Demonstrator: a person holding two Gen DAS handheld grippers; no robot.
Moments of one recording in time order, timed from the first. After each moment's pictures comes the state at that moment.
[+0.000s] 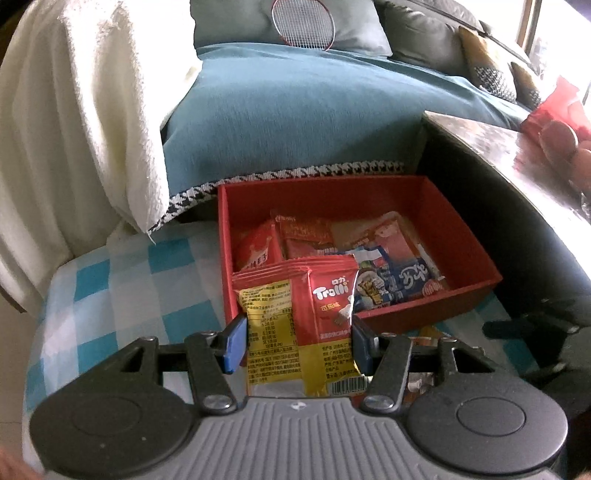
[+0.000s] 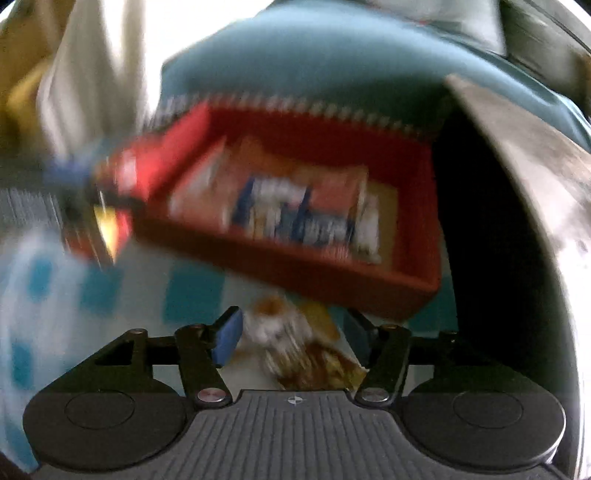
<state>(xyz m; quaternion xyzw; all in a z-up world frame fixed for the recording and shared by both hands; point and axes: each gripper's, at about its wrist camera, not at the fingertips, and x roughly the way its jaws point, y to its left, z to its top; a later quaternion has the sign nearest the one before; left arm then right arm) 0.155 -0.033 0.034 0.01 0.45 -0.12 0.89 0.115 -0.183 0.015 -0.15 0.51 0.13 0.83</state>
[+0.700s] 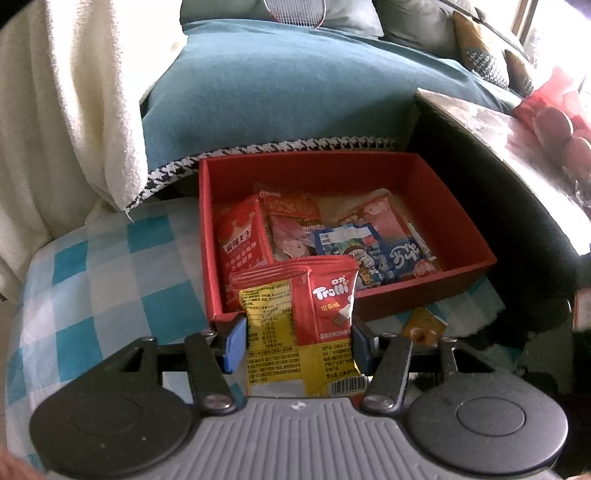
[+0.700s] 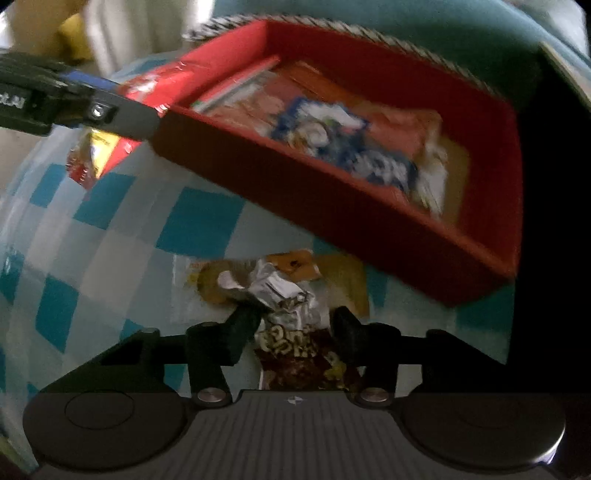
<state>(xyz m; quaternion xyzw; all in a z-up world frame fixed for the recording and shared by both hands) 0.161 -0.034 0.022 0.00 0.48 -0.15 0.87 0.123 -0.186 -0.027 -0.15 0.56 0.19 0.79</state>
